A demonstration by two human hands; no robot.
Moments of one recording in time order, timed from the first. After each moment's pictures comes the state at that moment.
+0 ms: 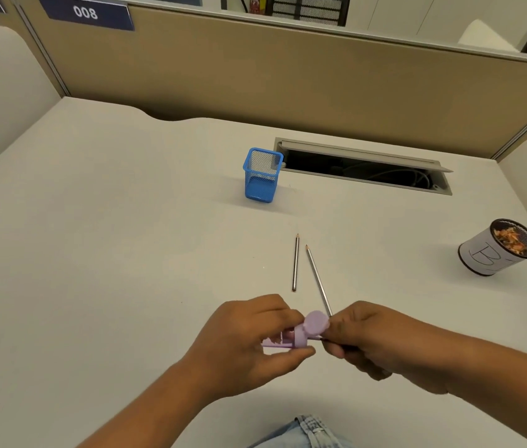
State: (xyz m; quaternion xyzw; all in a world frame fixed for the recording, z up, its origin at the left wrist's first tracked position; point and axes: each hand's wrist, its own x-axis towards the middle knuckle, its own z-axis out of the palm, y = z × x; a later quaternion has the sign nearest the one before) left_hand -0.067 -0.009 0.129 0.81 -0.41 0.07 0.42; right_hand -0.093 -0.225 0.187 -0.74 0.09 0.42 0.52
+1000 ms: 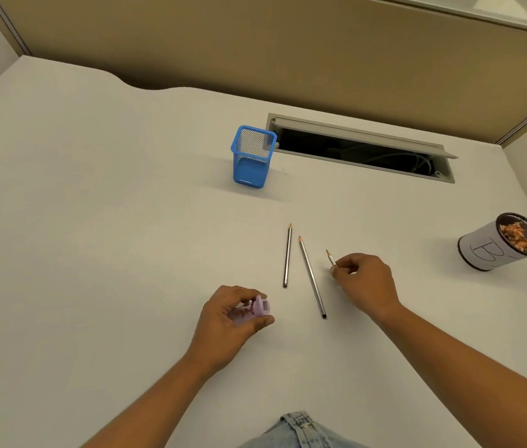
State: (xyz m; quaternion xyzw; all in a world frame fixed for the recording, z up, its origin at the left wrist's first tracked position) left_hand -0.040 -0.022 0.018 0.77 -0.06 -0.11 0.63; right_hand -0.016 -0.284 0.045 -0.89 0.27 0.05 0.35
